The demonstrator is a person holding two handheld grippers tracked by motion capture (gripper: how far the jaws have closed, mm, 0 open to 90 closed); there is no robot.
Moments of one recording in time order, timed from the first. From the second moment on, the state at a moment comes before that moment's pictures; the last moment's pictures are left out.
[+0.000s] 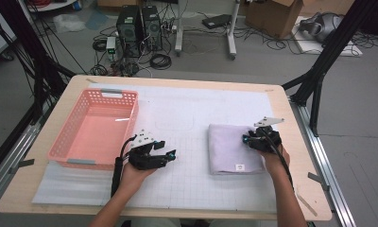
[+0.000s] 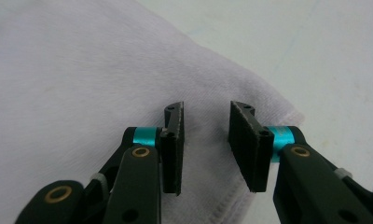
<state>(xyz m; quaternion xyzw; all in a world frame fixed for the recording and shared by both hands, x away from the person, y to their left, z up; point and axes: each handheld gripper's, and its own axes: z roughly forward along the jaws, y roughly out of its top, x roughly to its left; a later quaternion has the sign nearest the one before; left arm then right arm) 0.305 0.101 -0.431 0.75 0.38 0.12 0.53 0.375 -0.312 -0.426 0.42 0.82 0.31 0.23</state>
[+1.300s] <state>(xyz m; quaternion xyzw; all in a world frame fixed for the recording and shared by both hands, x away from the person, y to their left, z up) 0.302 0.099 -0.428 0.74 0.36 0.12 0.55 0.257 -0.361 -0.408 0.40 0.77 0.43 0.26</state>
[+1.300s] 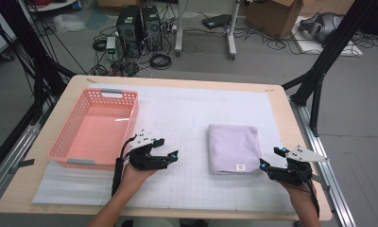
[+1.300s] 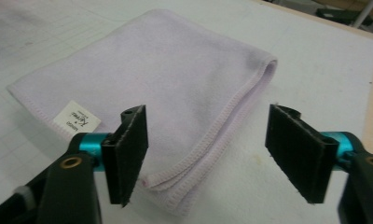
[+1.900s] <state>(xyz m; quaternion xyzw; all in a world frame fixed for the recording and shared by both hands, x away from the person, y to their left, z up) 0.302 0.098 -0.427 0.74 0.35 0.12 0.56 0.257 -0.360 -0.409 0.40 0.76 0.44 0.26</state>
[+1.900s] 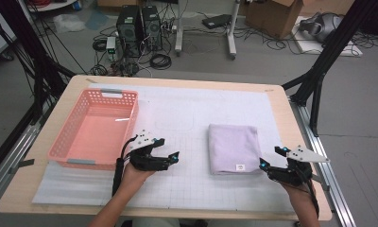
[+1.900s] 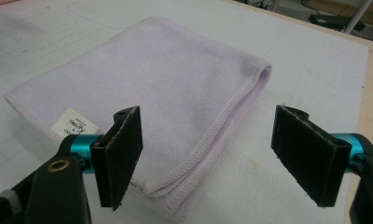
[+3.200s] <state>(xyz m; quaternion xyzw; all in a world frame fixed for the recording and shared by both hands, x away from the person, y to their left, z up) 0.356 0.006 -0.431 0.76 0.37 0.02 0.53 0.259 -0.359 -0.411 0.39 0.77 0.43 0.25</state>
